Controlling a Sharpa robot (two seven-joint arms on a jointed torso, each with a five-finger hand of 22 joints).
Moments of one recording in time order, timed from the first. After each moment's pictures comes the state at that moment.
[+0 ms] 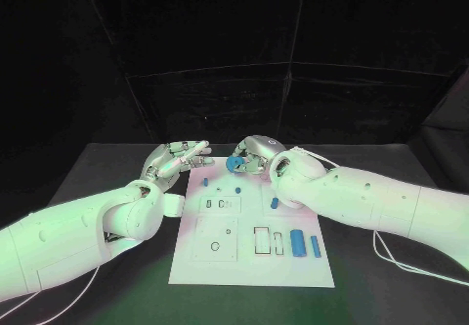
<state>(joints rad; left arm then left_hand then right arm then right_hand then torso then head) 1.14 -0.81 -0.05 1.51 0.04 -0.32 0.56 1.32 0.03 0.09 0.10 0.07 0.92 0.24 0.11 0.07 0.99 0.18 0.14 0.07 1.07 0.13 0.21 0.12 0.18 0.86 0.24 0.34 0.14 1.18 -0.49 0.00 1.25 -1.52 -0.42 -0.23 1.42 0.05 0.09 -0.01 0.22 0.91 0.17 0.23 0.07 1.43 0.05 1.45 1.31 1.47 -0.01 1.50 1.31 0.04 1.47 0.10 1.53 1.31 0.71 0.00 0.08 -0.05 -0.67</state>
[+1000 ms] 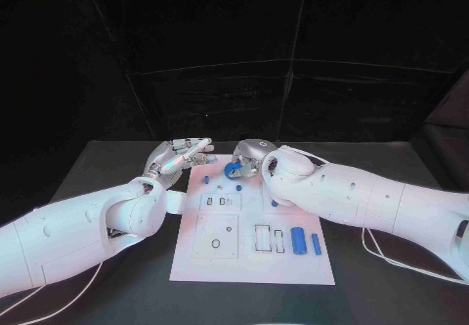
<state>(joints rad) 1.14 -0.80 -0.05 1.51 0.04 -0.32 0.56 1.33 0.03 0.09 0.10 0.07 0.92 0.24 0.10 0.07 0.99 0.18 0.14 0.07 1.07 0.13 0.21 0.12 0.18 0.86 0.24 0.34 0.14 1.18 -0.42 0.00 1.18 -1.61 -0.29 -0.31 1.29 -0.02 0.08 0.05 0.20 0.96 0.16 0.16 0.07 1.41 0.07 1.41 1.31 1.47 -0.01 1.50 1.31 0.04 1.47 0.10 1.53 1.31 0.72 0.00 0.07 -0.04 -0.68</state>
